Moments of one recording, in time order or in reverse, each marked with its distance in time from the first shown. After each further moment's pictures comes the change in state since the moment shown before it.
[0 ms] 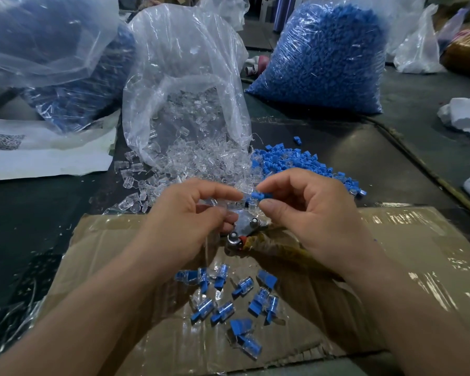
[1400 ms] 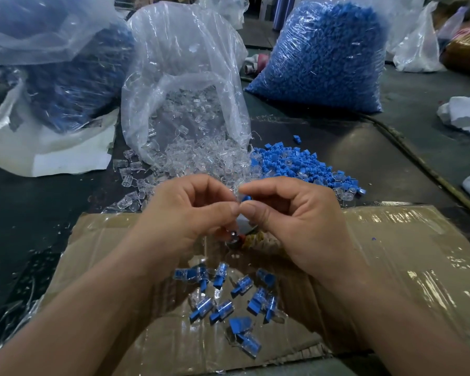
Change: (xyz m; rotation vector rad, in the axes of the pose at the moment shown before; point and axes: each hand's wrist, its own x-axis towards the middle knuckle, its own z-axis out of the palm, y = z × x) left_hand 0.000 0.002 -0.002 -0.227 -0.066 0.035; right_hand -0.003 0.003 0.018 0.197 0.060 -0.093
